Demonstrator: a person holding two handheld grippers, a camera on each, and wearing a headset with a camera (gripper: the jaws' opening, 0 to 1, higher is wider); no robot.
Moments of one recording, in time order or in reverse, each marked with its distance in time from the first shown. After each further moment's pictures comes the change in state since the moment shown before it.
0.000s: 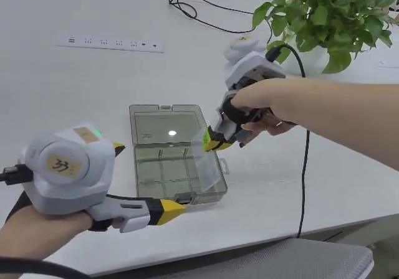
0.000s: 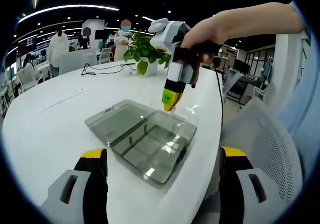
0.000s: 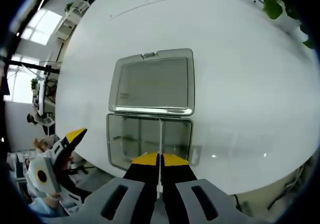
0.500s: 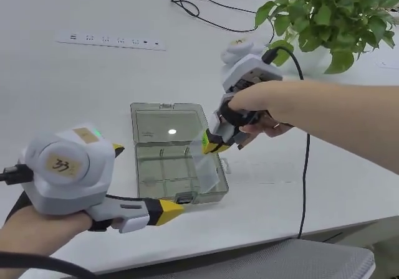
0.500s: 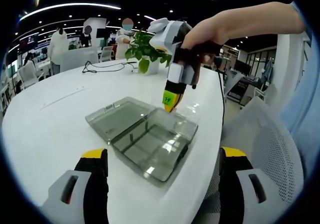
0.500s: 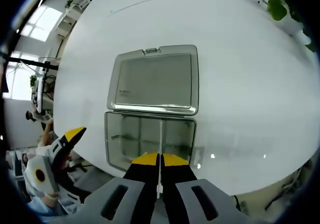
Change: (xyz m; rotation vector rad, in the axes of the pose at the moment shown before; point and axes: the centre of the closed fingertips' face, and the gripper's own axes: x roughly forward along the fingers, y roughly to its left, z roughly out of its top) left arm 0.002 0.003 -0.006 -0.016 0.007 0.002; right arm 0.006 0.008 -0.010 -0.015 0.024 -0.013
